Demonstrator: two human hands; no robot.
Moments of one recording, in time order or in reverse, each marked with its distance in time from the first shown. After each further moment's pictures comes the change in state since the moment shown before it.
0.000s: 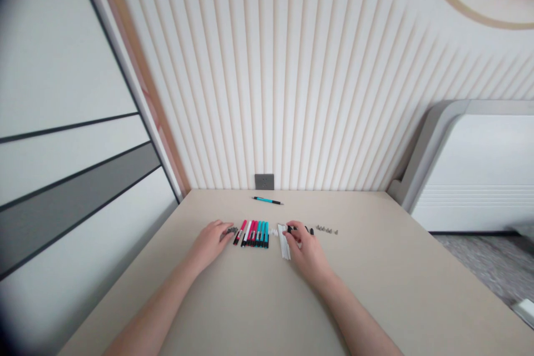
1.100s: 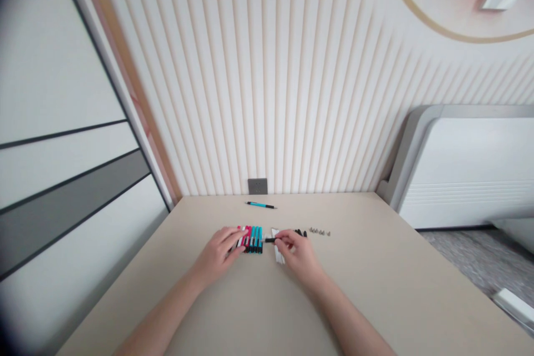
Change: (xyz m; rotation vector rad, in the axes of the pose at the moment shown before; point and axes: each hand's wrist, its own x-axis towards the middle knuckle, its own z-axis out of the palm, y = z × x) left_hand -0.006 0.038 -0.003 -0.213 0.267 0.481; right_hand 0.001 -0.008 -0.002 0.176 0.002 -0.048
